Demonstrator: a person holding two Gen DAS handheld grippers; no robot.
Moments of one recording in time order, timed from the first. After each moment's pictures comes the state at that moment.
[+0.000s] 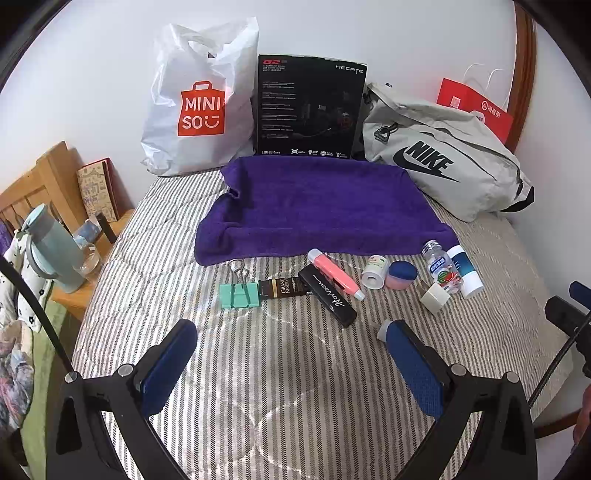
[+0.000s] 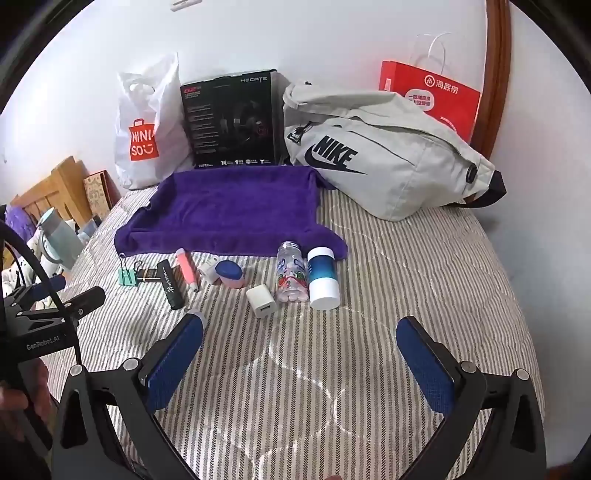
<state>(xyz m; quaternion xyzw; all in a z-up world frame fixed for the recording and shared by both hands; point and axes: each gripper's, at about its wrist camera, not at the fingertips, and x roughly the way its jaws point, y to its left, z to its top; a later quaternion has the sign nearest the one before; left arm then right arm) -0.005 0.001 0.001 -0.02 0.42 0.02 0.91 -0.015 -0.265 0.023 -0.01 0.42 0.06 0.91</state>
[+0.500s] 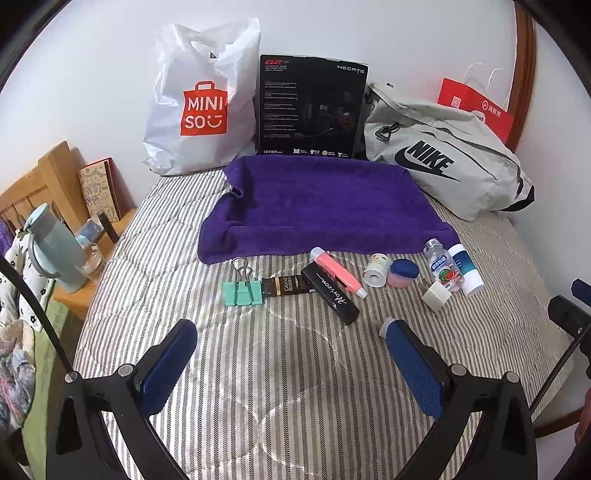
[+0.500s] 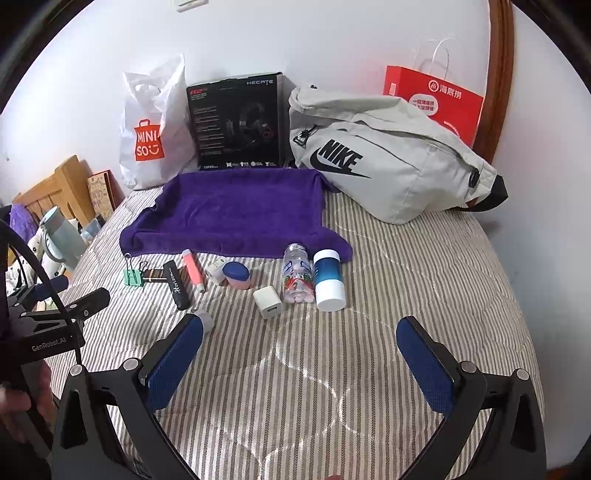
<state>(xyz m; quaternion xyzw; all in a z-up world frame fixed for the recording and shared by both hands) -0.008 0.001 0.002 -0.02 0.42 0.02 0.91 -0.020 -0.258 0.025 -0.02 0.41 0.06 0.91</state>
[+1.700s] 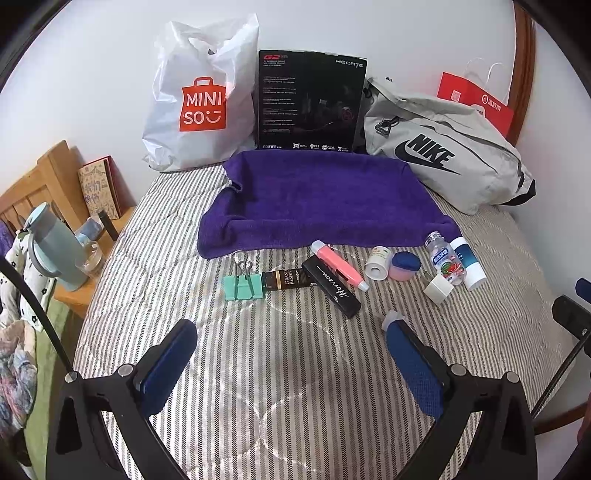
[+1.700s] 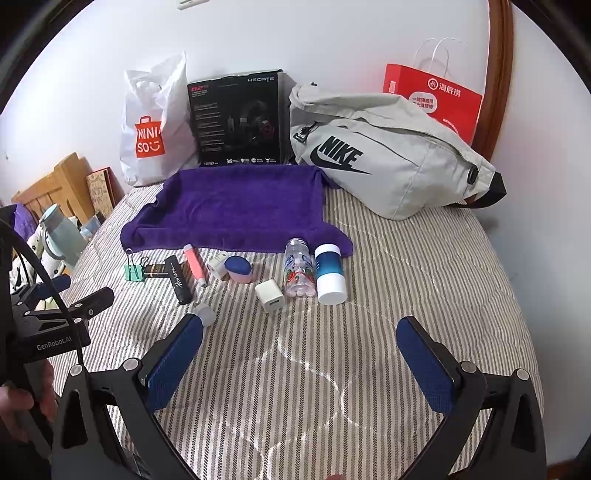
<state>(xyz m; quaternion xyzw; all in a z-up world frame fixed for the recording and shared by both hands) -0.009 0.001 -0.003 -0.02 0.42 0.02 0.91 -0.025 -0.256 0.024 -0.02 0.42 0.06 0.91</state>
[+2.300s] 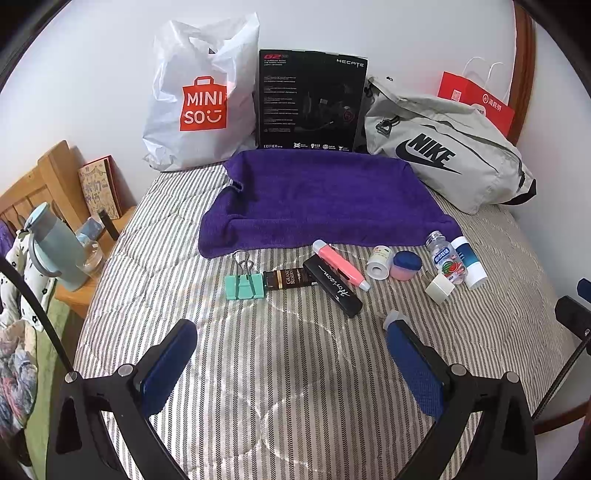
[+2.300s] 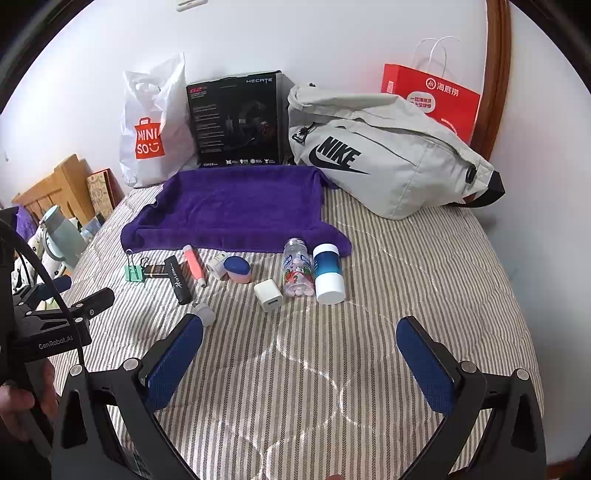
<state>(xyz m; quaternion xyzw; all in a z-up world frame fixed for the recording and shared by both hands) -0.008 0.002 -0.003 -0.02 0.42 0.02 0.91 -0.027 -0.259 0.026 -0.02 0.42 0.06 0.91</state>
